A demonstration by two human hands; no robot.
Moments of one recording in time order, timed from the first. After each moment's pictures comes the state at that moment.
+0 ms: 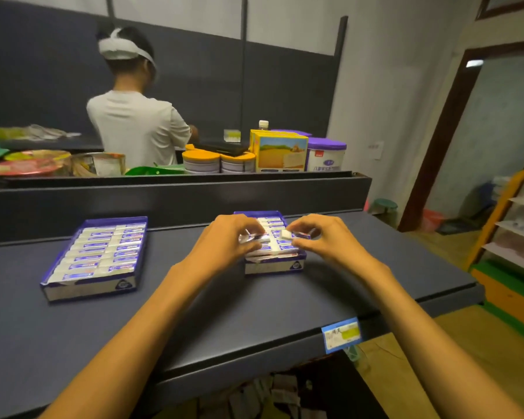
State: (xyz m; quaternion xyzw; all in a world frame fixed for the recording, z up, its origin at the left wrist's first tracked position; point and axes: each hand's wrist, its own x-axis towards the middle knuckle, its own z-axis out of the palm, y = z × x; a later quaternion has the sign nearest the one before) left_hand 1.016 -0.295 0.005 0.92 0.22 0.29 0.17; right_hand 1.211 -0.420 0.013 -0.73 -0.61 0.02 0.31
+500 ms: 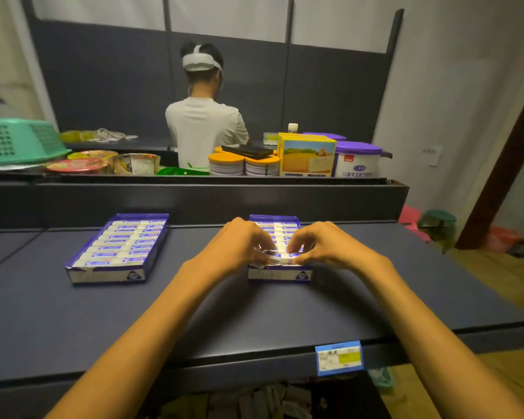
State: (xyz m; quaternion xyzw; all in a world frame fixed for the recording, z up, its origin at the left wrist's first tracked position) left_hand 1.033 -0.313 0.019 0.93 0.30 0.17 0.11; right_hand 1.230 -0.388 0.022 -0.69 -0.69 0.15 0.18
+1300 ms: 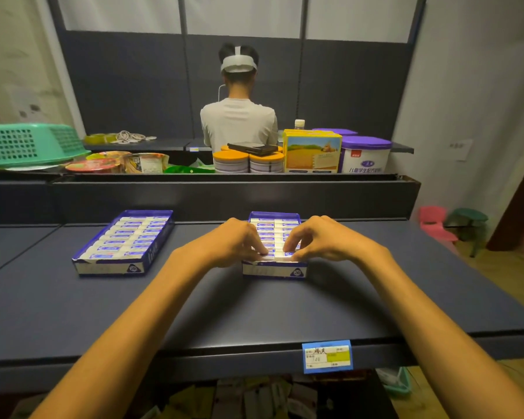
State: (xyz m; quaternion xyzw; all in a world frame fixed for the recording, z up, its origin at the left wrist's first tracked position) left_hand 1.036 -0.307 0.023 0.95 0.29 0.05 0.09; right_hand 1.244 -0.384 0.025 -0.65 -0.73 0.17 0.15
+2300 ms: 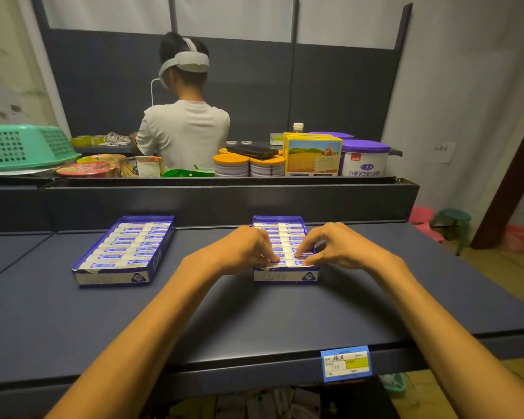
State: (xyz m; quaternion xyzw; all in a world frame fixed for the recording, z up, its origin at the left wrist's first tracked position) left_hand 1.038 -0.295 0.016 0.96 0.24 0.06 0.12; right_hand 1.249 -0.384 0.015 -0.68 -0.69 0.18 0.19
